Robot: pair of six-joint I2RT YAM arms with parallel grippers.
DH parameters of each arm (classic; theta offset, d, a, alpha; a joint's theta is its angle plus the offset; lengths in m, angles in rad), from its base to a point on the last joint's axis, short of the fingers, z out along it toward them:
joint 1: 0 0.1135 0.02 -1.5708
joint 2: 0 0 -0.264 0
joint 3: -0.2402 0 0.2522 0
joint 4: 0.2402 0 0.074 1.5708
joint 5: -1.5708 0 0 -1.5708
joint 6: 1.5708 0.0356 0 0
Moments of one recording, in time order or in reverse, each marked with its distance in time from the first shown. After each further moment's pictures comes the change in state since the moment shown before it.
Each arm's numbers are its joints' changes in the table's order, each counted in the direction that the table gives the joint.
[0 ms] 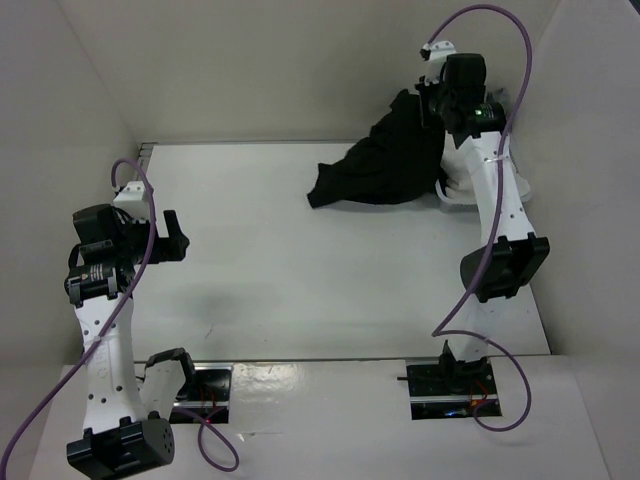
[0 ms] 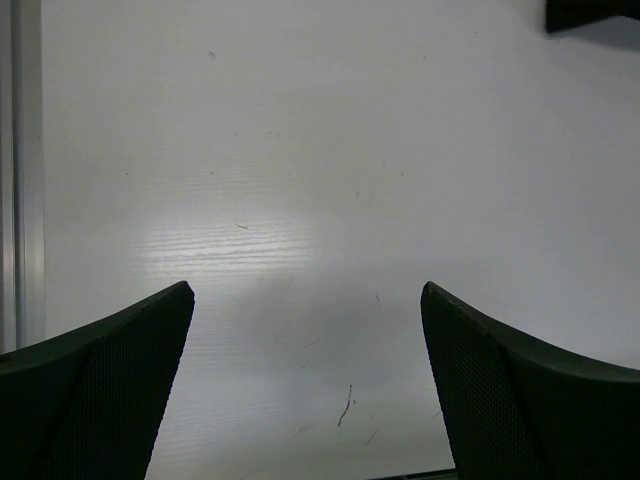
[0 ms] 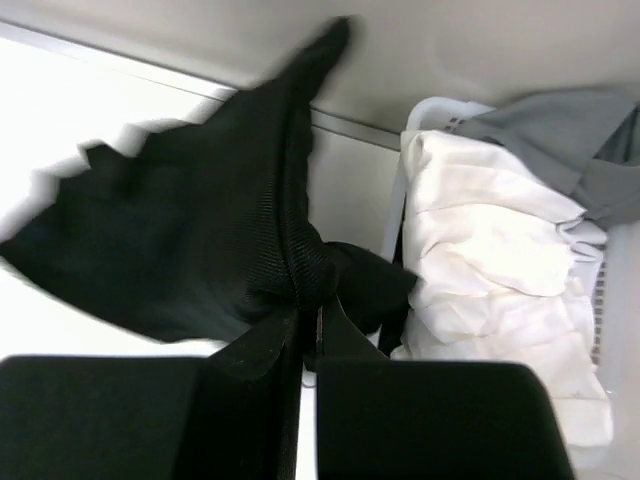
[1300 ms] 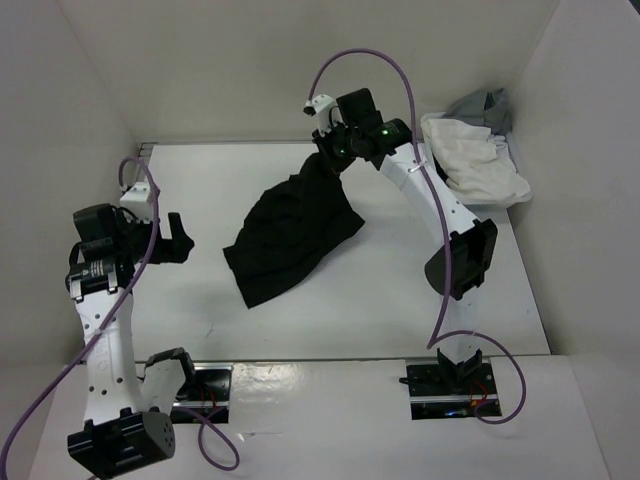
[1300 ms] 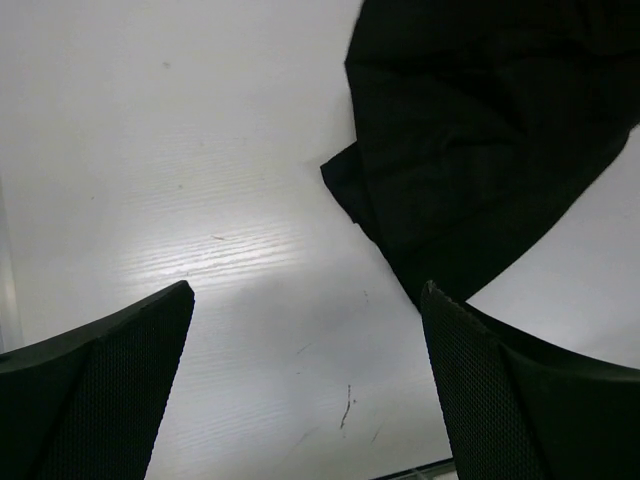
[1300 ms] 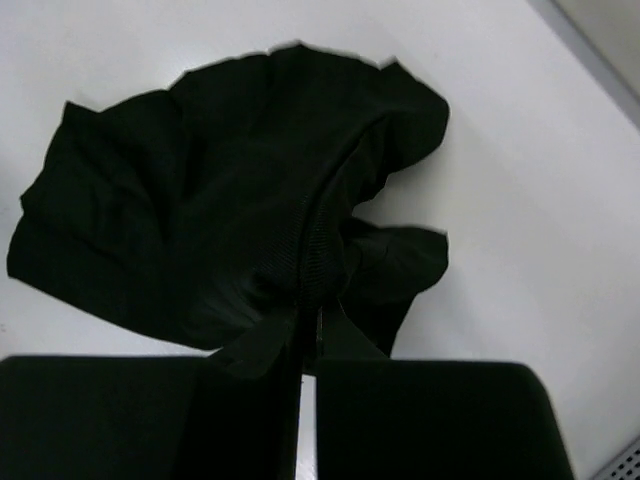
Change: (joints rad) left arm 0.024 0.026 0.018 -0.011 -0.101 0.068; right arm 0.397 0.120 -0.022 0.122 0.227 -0.037
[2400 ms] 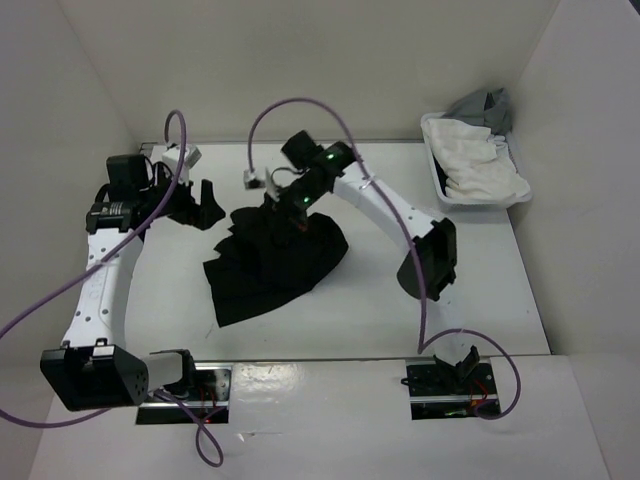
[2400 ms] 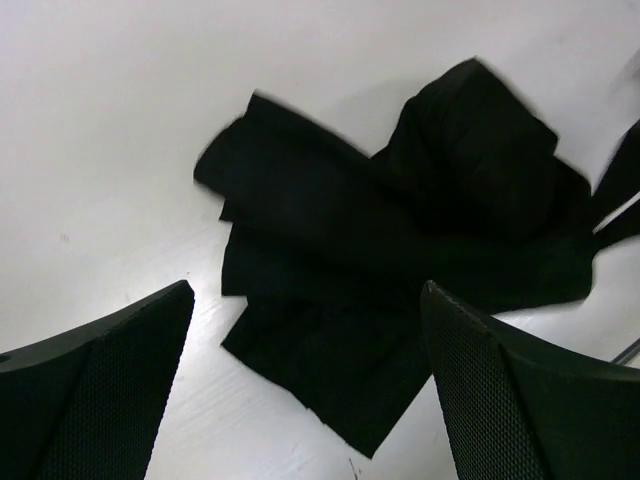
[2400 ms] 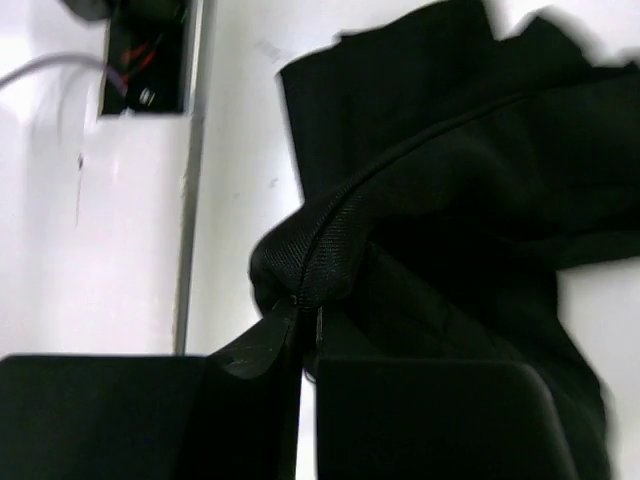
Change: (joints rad) left arm -0.230 0.329 -0.227 -0.068 -0.130 0.090; right arm 0.185 0.114 -0.047 0.308 0.577 -0.361
